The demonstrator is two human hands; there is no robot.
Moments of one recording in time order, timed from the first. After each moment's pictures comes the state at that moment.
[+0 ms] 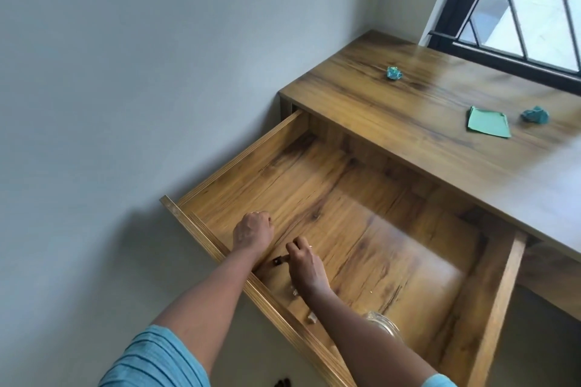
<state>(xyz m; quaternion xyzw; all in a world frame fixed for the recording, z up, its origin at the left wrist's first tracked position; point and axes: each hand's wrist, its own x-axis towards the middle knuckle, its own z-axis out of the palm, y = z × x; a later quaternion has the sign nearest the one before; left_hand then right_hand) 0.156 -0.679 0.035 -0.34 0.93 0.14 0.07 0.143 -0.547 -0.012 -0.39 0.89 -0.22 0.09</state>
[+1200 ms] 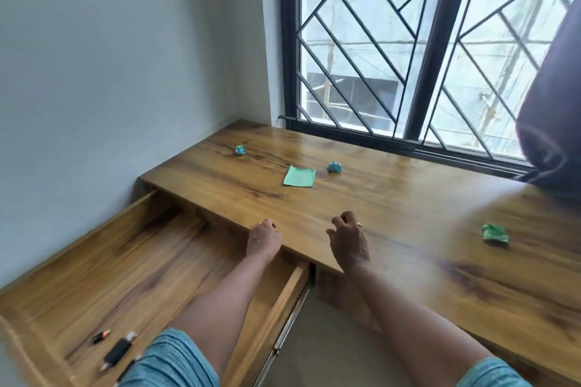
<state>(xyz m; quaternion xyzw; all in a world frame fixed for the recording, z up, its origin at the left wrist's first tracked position) -0.064 -0.312 0.140 -0.30 0.91 0.29 -0.02 -0.104 -0.143 0.142 -0.17 0.95 -0.25 -0.08</state>
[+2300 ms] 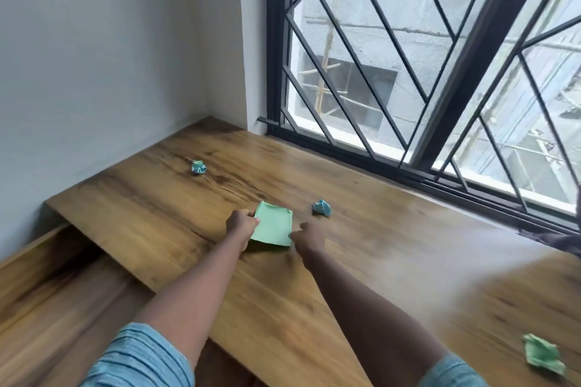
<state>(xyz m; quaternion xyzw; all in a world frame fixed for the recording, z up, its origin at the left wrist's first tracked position) -0.319 -0.382 0.117 -0.41 0.76 0.50 -0.03 -0.340 -0.244 0.125 0.05 0.86 -0.47 0.21</state>
